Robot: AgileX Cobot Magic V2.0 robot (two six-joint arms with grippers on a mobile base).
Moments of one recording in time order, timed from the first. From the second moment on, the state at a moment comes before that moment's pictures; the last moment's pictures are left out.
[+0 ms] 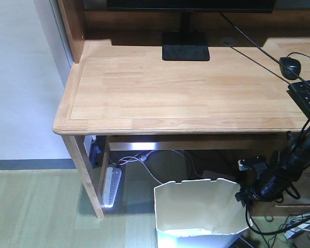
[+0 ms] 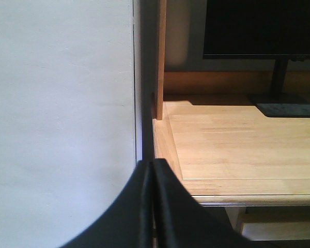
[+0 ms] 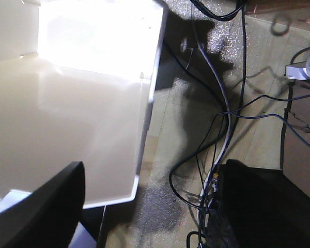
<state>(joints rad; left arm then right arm) 0.01 -0.02 0.03 -0.01 0.15 -0.05 -0.13 2.63 -1.06 0.21 0.08 -0.56</state>
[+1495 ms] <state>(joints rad) 0.01 -0.02 0.03 -0.01 0.15 -0.05 -0.13 3.02 -1.50 0.44 0.22 -0.75</state>
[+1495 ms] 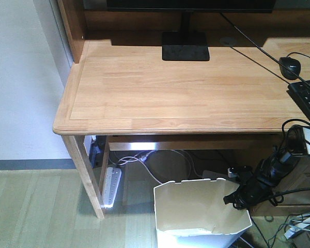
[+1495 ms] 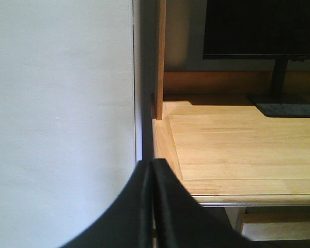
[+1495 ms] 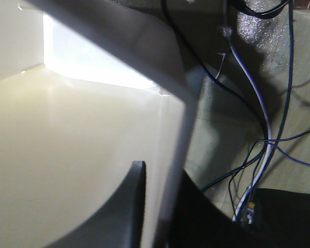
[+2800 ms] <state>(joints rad) 0.01 -0.02 0.03 -0.01 0.15 -0.05 -0.13 2.46 -0.91 1.30 0.26 -1.66</state>
